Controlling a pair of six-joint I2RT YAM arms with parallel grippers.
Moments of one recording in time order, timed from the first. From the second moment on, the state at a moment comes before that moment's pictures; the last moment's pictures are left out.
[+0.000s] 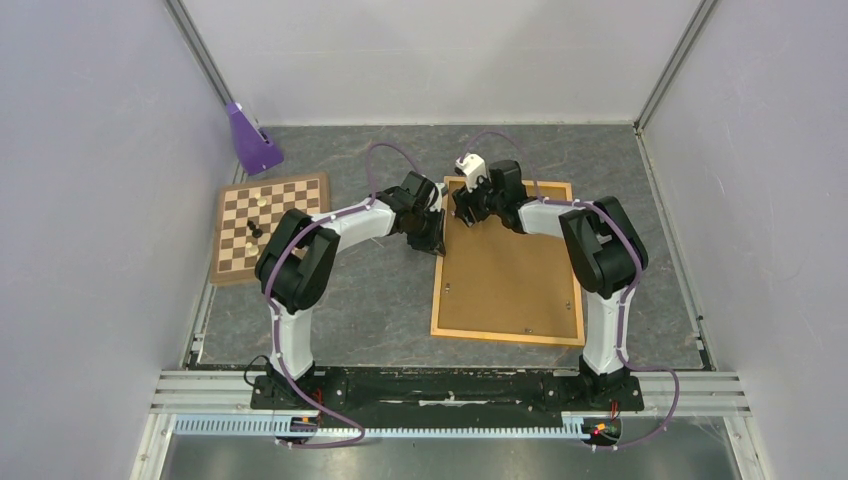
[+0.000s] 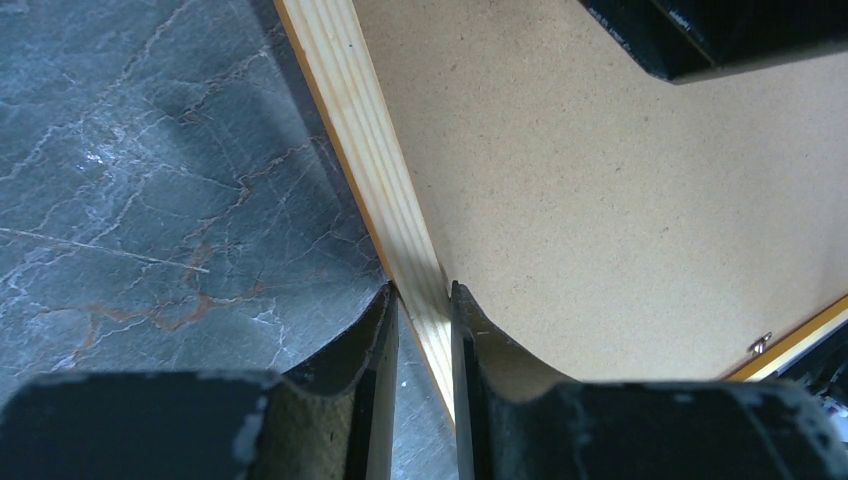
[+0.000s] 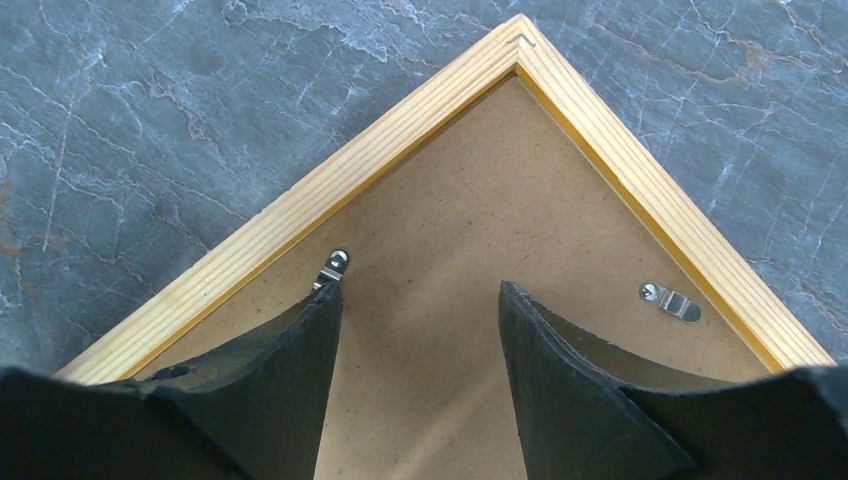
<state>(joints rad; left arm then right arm) -0.60 1.98 1.32 -0.38 0.27 -0.38 0.40 2.04 1.19 0.24 -0.32 -0.27</state>
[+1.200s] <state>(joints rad) -0.59 1.96 1.28 -0.33 0.30 -0.38 0.42 2.04 1.18 0.26 -0.28 -0.21</state>
